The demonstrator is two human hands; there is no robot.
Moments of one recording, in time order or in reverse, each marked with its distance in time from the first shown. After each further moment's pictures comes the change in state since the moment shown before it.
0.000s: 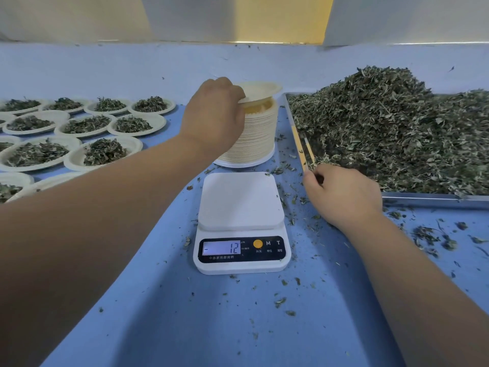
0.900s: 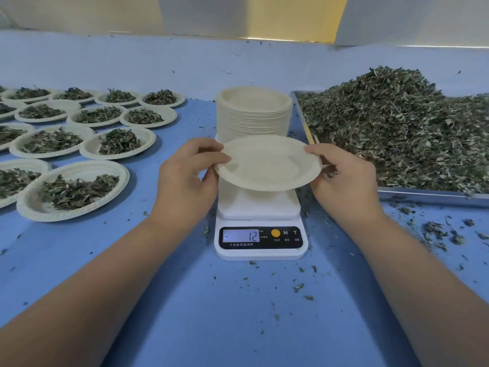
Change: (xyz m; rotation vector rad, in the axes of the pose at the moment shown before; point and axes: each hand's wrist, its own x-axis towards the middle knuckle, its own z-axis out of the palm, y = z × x) left_hand -0.141 -0.034 -0.003 -0.535 0.259 -0.106; right_hand -0.017 -0.026 -0.001 0.682 0.305 -0.218
